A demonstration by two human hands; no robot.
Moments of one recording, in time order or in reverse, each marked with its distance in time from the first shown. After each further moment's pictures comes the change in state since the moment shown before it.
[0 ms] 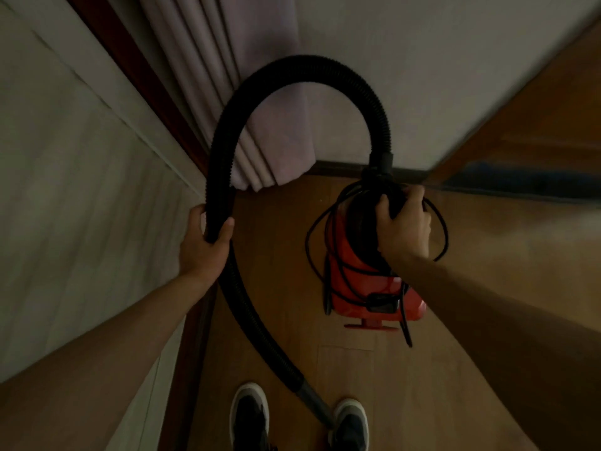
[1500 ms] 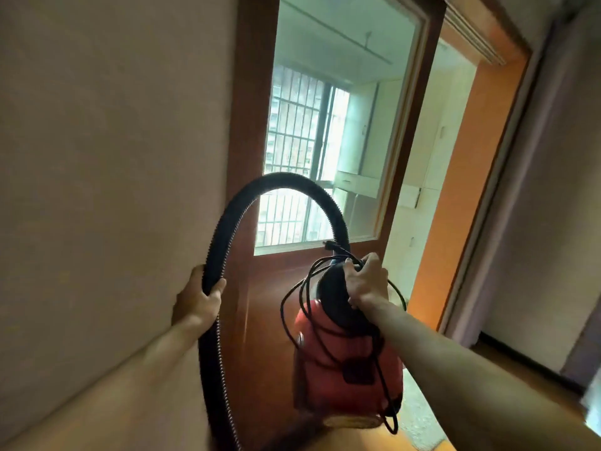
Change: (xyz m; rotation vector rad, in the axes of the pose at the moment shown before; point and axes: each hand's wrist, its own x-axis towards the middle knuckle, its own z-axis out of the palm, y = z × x) left_hand -0.344 0.785 -0.086 -0.133 -0.254 0.765; right_hand -0.152 -0.306 -0.813 0.179 0.892 0.017
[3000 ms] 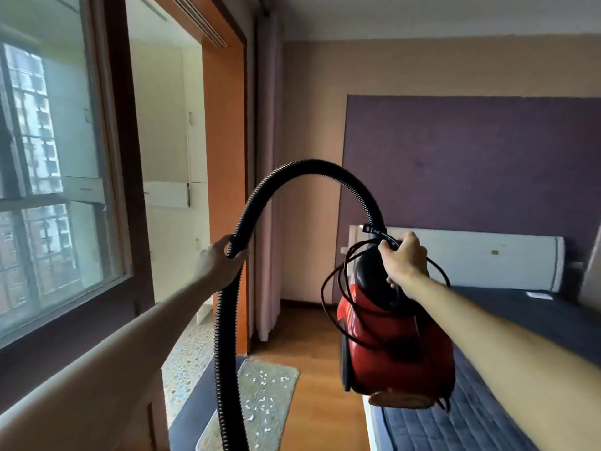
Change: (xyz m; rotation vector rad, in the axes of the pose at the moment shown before) left_hand 0.006 0.366 0.548 -0.176 -0.782 0.688; right_hand 0.246 0.259 -0.373 -0.317 0.819 0.438
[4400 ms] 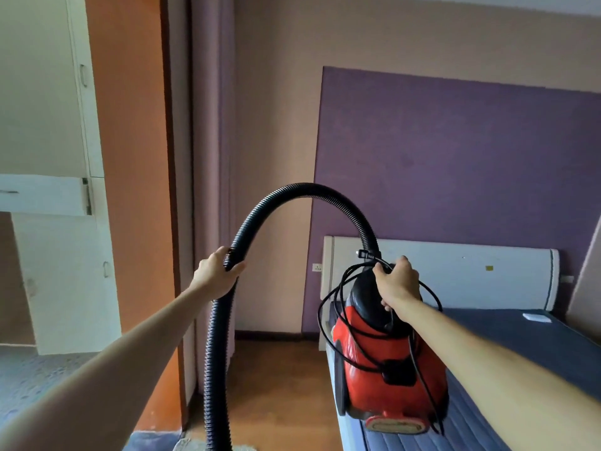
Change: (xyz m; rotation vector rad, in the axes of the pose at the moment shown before) left_hand 0.481 -0.084 0.369 0.060 -0.205 0.090; right_hand 0.444 0.107 0.322 -0.098 0.049 0.099
